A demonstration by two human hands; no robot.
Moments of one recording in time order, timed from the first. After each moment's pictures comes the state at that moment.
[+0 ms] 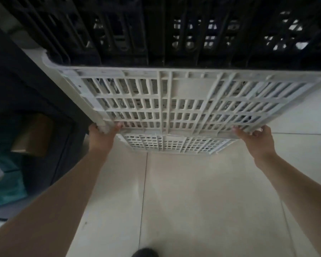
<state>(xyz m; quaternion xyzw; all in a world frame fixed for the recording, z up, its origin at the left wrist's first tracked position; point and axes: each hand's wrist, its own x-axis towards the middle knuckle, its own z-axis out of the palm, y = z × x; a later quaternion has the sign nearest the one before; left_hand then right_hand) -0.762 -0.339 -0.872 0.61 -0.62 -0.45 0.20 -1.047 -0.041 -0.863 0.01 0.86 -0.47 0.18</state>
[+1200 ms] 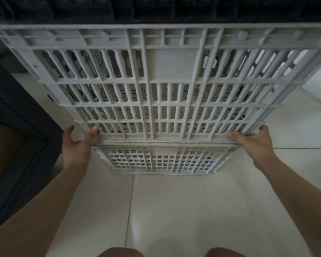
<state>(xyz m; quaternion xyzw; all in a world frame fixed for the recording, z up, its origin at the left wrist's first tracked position) -0.774 -0.351 -0.939 0.57 -0.59 -0.45 0.36 -1.099 -0.043 -0.938 -0.07 0.82 -0.56 0.11</state>
